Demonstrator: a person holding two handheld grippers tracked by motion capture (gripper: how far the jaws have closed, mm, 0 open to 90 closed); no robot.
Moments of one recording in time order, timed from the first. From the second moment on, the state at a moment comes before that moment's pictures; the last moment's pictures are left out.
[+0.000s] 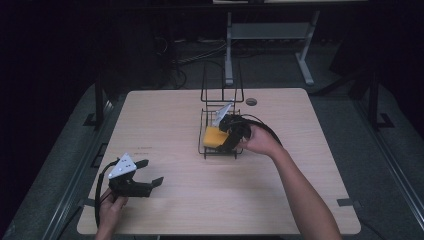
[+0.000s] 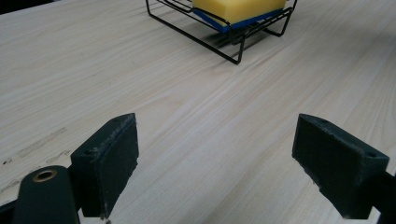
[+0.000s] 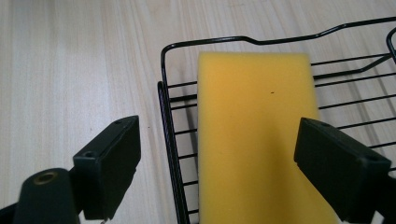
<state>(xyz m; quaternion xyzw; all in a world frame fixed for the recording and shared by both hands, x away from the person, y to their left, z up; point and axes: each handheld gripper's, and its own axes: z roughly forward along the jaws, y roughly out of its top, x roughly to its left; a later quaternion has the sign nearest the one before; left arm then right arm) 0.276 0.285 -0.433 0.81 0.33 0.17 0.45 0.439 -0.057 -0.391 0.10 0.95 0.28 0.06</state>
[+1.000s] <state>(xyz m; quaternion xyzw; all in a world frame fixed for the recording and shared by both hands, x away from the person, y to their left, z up) 0.276 0.286 -0.433 0.81 0.33 0.17 0.45 0.406 -0.066 -0.388 0.08 0.95 0.29 0.08</state>
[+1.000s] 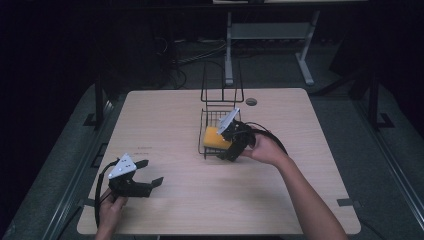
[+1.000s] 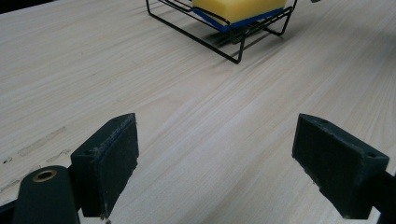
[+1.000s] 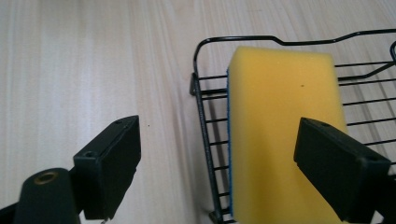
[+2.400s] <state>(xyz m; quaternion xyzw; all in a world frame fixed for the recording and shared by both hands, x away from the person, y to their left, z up) 0.273 0.285 -0.433 0.81 0.33 0.17 0.45 0.350 -0.127 -0.404 0.12 0.94 0.31 0.06</state>
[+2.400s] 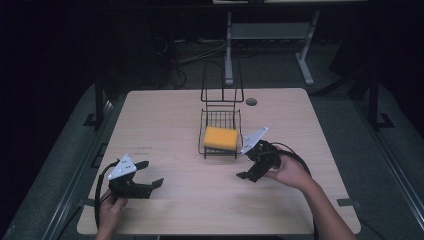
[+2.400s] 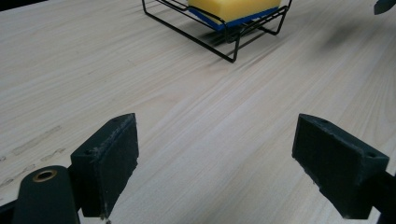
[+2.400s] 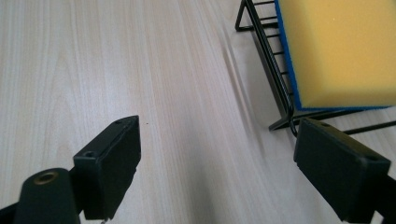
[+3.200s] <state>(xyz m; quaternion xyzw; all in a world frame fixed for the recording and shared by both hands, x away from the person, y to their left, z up) 0.273 0.285 -0.433 0.81 0.33 0.17 0.45 0.339 -0.151 -0.416 0.14 0.94 0.30 0.05</state>
